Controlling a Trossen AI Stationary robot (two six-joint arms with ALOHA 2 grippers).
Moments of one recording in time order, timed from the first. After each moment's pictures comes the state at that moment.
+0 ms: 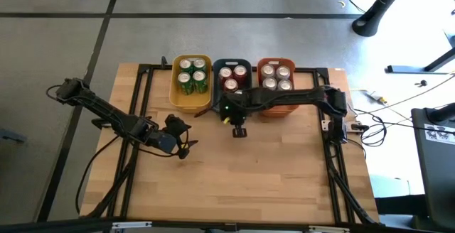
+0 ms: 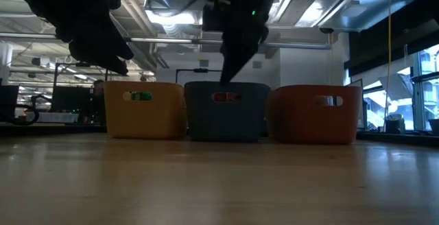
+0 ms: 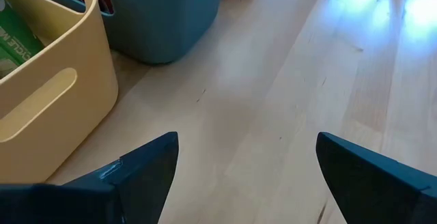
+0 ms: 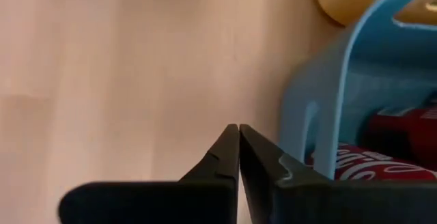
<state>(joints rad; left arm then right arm) -0.42 1.10 0.60 -0.32 -0.64 -0.73 -0.08 1.98 1.67 -0.84 -0.04 -0.21</state>
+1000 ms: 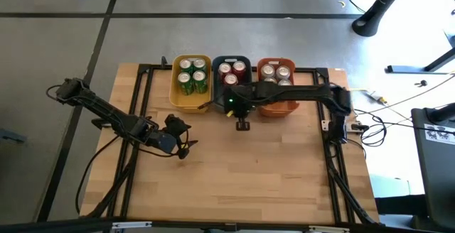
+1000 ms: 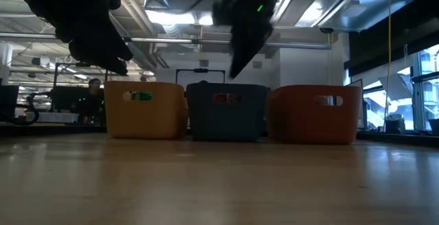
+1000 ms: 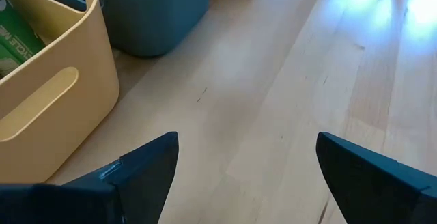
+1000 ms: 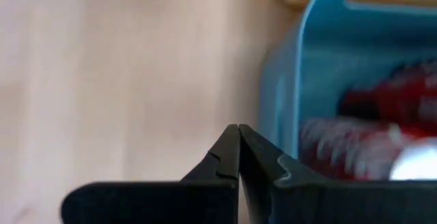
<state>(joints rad) -0.42 1.10 0.60 -0.33 -0.64 -0.73 -0.11 1.91 1.68 -0.91 0.01 -0.23</state>
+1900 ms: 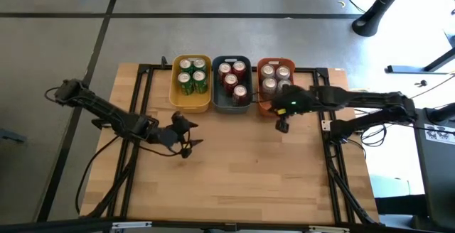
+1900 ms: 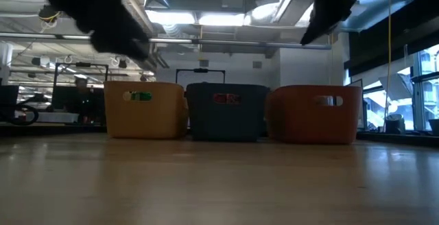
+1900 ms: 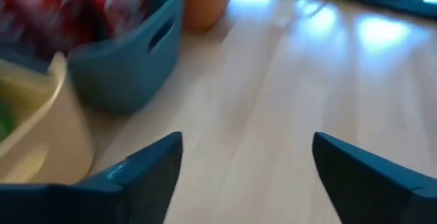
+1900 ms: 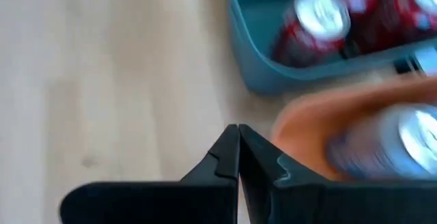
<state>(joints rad) -0.36 1.10 0.60 -0.14 -0.59 -0.52 -0.09 1.15 1.03 -0.73 0.09 0.05</state>
